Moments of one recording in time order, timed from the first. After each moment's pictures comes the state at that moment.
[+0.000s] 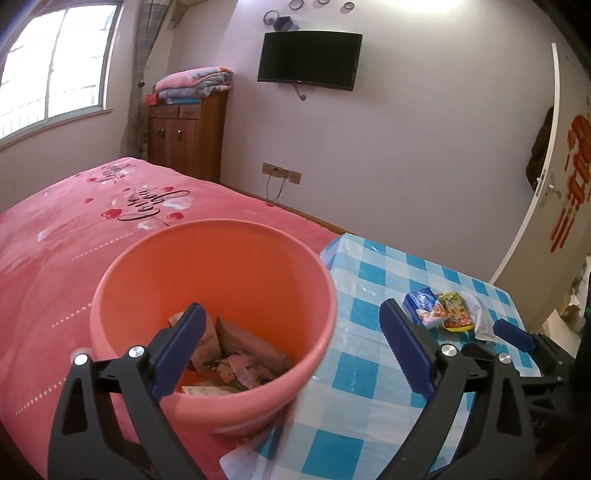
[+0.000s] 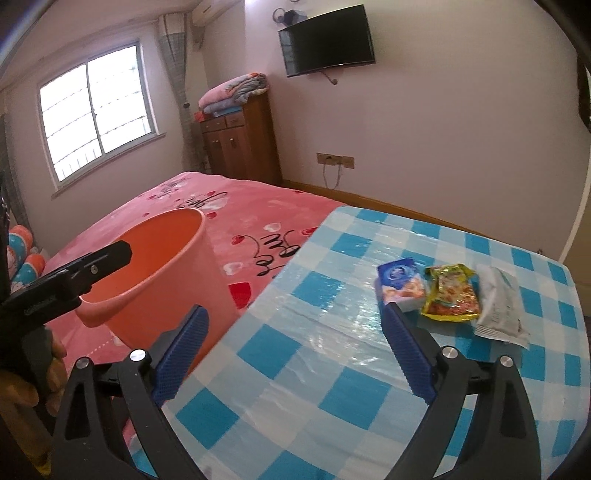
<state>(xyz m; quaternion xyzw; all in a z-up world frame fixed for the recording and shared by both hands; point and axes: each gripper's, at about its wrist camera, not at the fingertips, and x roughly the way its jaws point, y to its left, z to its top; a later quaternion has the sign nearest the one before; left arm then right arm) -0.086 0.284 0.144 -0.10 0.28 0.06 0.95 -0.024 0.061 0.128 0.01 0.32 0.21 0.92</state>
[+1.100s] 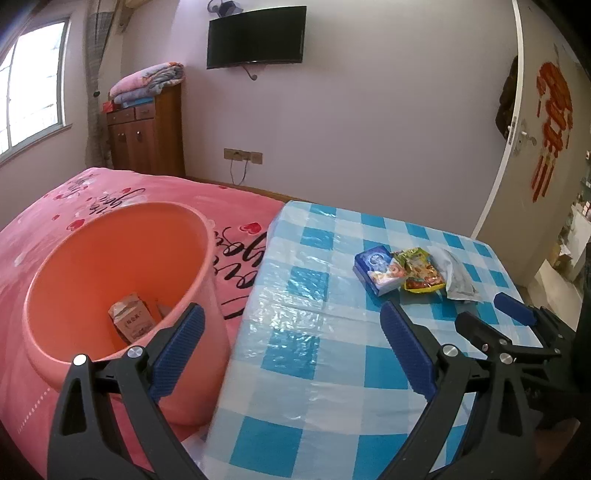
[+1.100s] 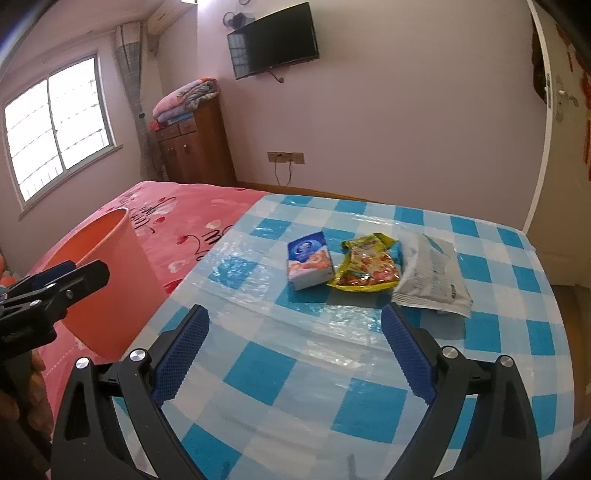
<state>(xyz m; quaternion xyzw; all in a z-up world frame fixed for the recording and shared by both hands) -0.071 0.197 0.124 -0.04 0.32 0.01 0.95 -0.024 -0.022 0.098 0.03 0.33 0.13 0.93</state>
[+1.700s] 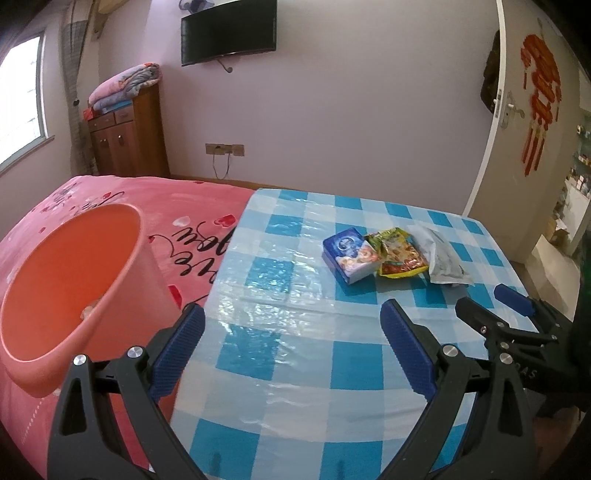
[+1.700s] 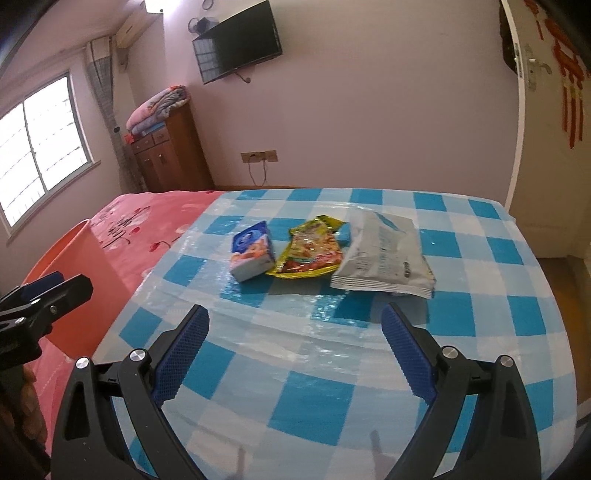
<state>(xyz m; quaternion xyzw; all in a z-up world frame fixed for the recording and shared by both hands) -0.055 0.149 0.111 -0.01 0.34 -0.02 0.94 -0.016 -0.078 0.073 0.07 0.34 0.09 0.93</state>
